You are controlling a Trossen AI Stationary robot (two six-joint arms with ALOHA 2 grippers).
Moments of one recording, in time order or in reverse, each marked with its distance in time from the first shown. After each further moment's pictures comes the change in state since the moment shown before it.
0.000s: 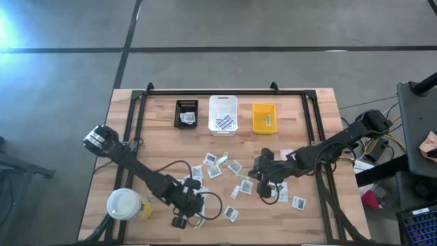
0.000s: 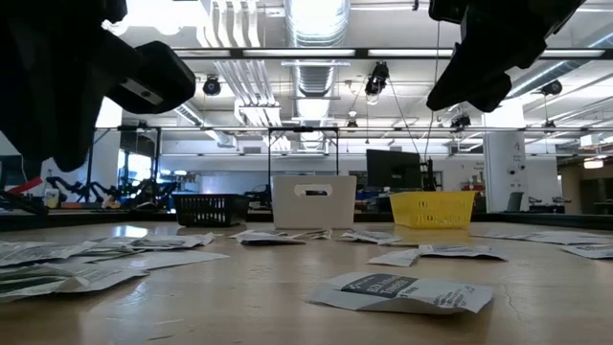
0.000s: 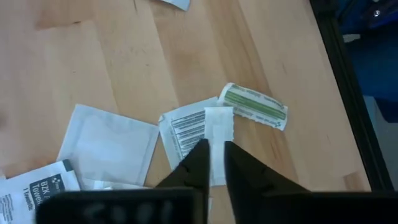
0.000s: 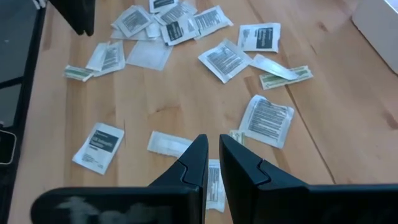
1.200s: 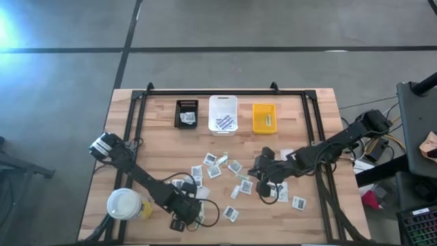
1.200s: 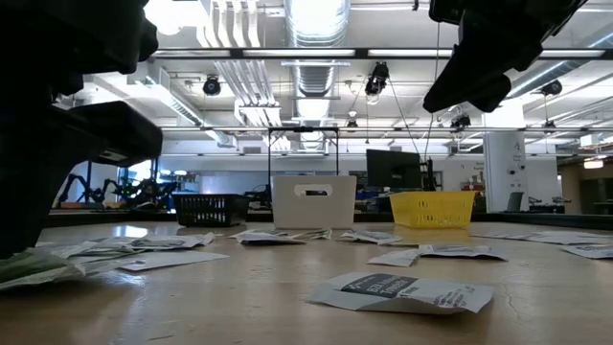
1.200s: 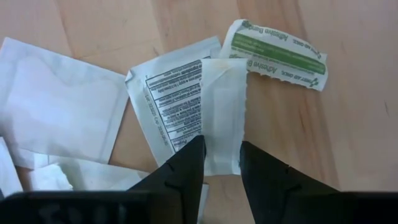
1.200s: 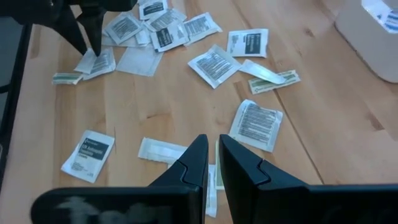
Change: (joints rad) left arm -0.052 0.139 -0.033 -0.009 -0.025 -0.084; right arm 0.000 0.000 -0.004 0.002 0.048 0.009
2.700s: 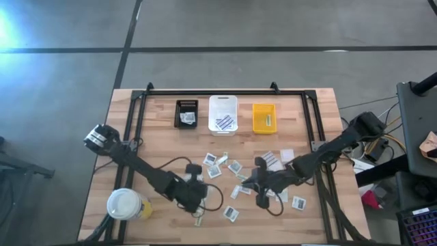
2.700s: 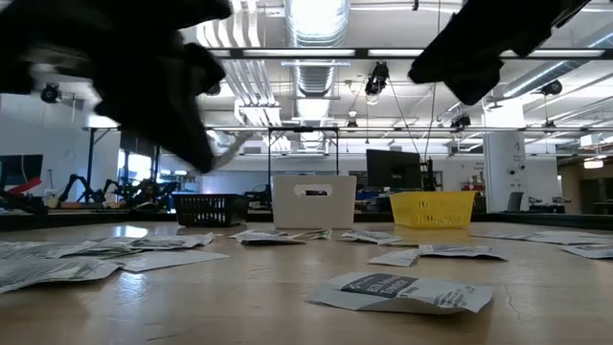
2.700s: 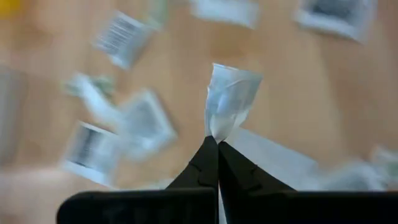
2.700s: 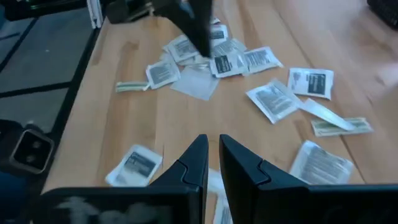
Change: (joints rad) left arm 0.104 -0.140 -0.007 0.044 -0.449 0.157; right arm 0.080 0.113 -0.014 0.304 0.002 -0.142
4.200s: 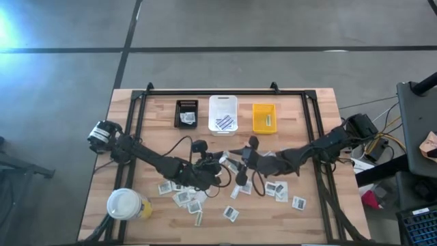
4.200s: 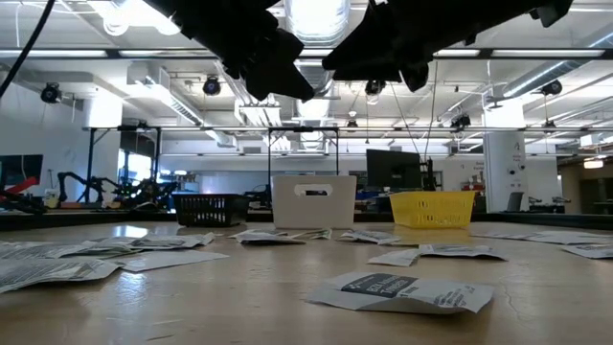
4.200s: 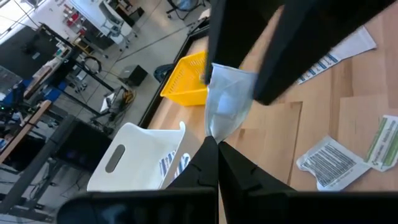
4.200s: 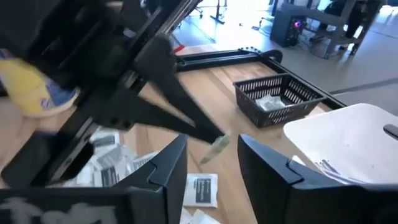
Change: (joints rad) left arm 0.169 0.002 0.002 0.411 -0.503 0.312; right arm -0.178 0.089 0.029 0.335 0.308 -0.254
